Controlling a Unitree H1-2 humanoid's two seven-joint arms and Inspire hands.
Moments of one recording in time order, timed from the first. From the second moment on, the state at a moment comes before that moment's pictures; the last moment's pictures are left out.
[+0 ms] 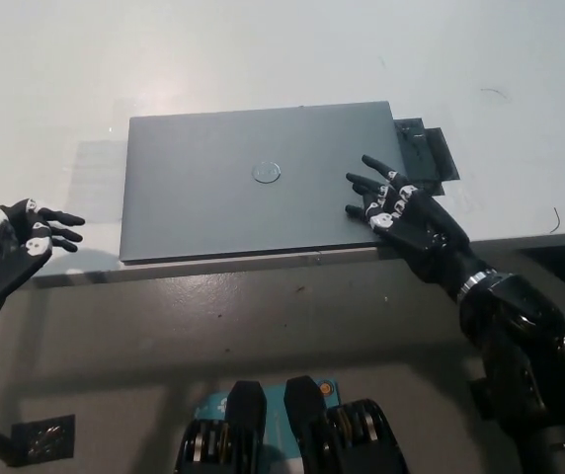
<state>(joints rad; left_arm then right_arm) -0.33 0.41 0.19 0.11 -0.23 0.05 -0.28 -0.60 -0.04 -0.08 0.51 0.29 0.21 0.37</state>
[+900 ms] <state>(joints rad) -0.32 0.41 0.19 0.11 -0.23 0.05 -0.28 -0.37 -0.31 -0.22 -0.05 0.40 0.41 0.37</state>
